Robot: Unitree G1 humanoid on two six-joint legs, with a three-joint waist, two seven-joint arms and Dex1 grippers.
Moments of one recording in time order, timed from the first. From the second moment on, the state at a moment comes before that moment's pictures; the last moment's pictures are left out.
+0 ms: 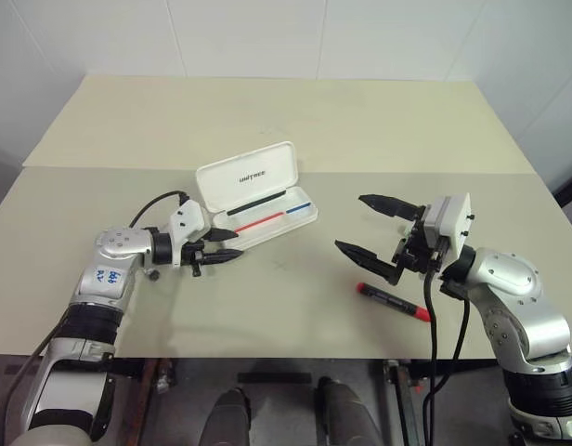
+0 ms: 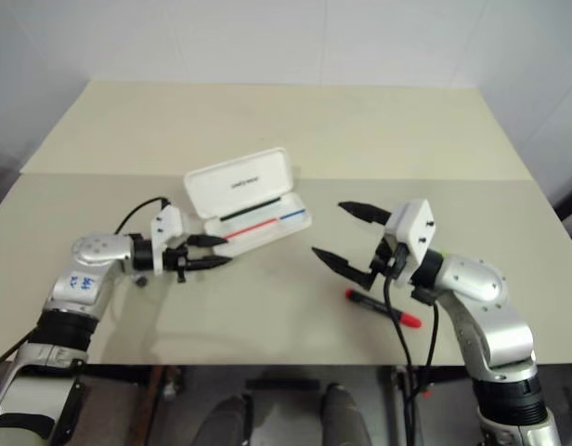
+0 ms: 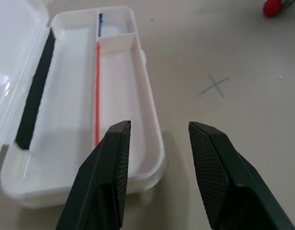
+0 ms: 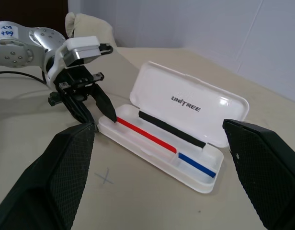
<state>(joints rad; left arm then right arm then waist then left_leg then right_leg) -0.62 0.63 -0.08 0.39 -0.21 0.09 -1.13 -0.28 -0.57 -0.08 -0.40 0.51 0.27 0.84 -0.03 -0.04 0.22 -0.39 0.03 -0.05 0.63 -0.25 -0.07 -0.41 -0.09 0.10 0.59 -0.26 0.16</state>
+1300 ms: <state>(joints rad) -0.75 0.63 -0.22 0.38 -0.06 0.14 -1.28 -0.37 -0.58 -0.08 -0.42 0.52 0.29 0.81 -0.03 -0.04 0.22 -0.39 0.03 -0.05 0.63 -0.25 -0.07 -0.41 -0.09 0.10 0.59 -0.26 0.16</state>
